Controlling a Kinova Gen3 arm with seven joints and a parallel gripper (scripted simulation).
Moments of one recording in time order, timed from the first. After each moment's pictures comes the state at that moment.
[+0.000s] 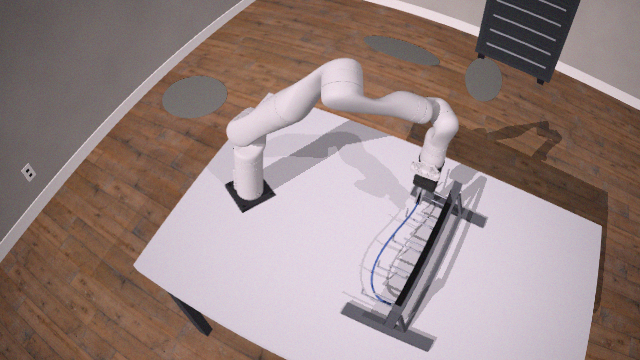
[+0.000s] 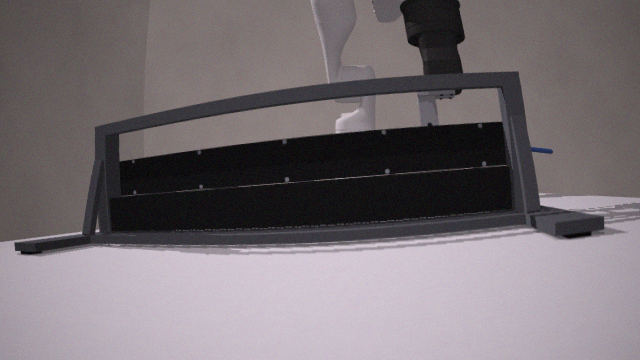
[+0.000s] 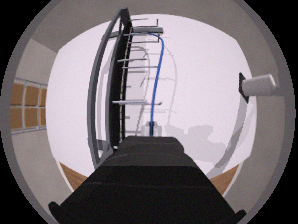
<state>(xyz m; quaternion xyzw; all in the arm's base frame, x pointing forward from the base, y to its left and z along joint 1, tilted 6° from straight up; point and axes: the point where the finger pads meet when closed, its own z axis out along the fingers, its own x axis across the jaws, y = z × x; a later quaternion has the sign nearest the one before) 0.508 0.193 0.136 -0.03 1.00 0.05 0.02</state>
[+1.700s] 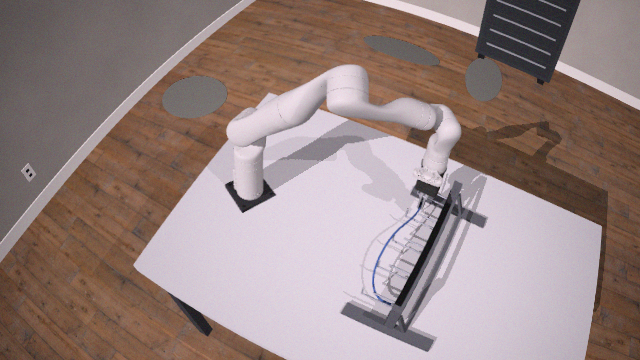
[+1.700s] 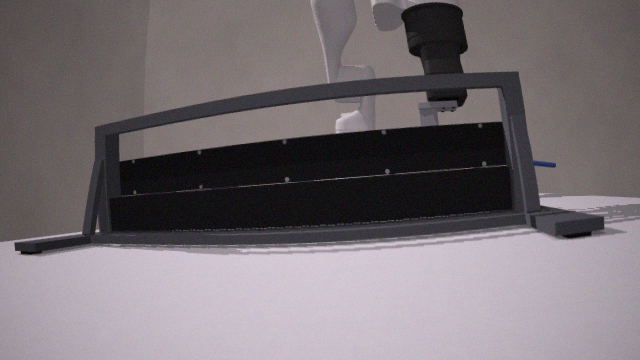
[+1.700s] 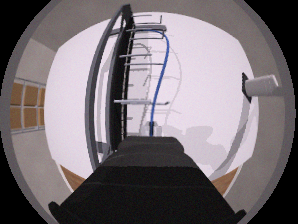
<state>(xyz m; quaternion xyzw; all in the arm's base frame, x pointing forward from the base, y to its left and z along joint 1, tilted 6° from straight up) 0.520 0.195 0.119 -0.03 1.00 0.05 0.02</state>
